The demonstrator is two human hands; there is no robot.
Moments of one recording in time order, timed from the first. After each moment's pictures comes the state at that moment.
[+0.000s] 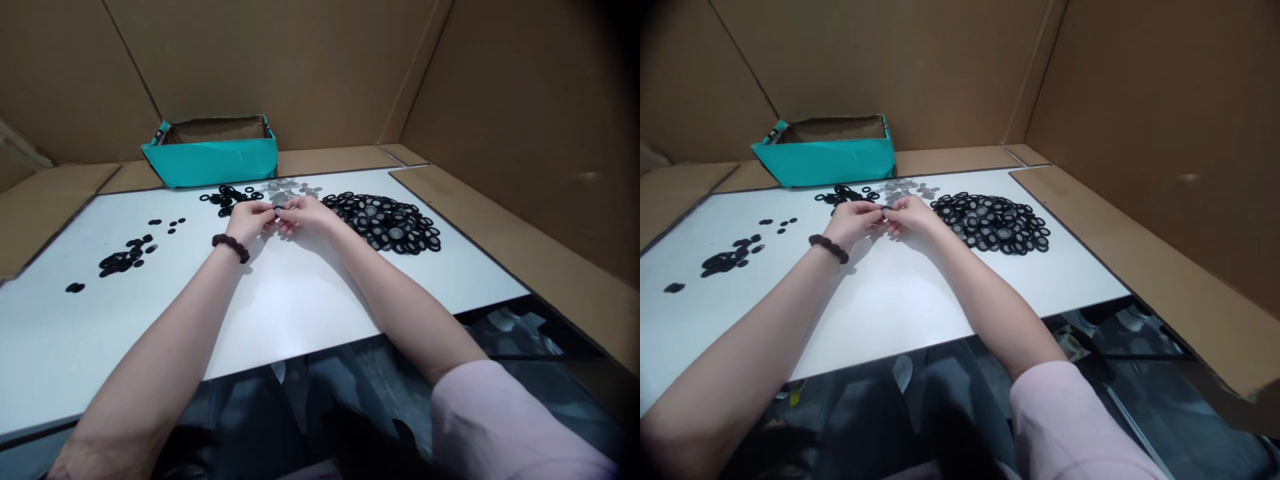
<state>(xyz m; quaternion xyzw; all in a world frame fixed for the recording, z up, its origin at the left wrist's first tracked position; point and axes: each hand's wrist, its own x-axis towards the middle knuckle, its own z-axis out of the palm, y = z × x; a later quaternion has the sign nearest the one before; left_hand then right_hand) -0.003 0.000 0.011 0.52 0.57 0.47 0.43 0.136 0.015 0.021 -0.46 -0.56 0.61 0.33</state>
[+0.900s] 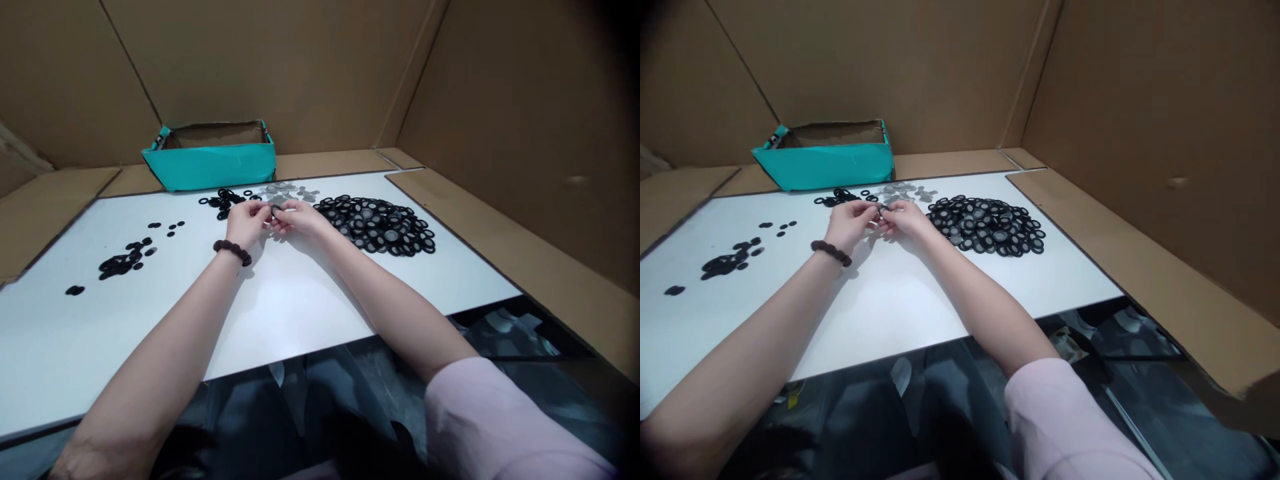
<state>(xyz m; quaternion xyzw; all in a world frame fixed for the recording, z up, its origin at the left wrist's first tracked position) -0.002 0.002 0.006 0.55 0.56 0.51 0.37 0.126 0.012 0.017 -0.46 -0.50 0.62 0.39</state>
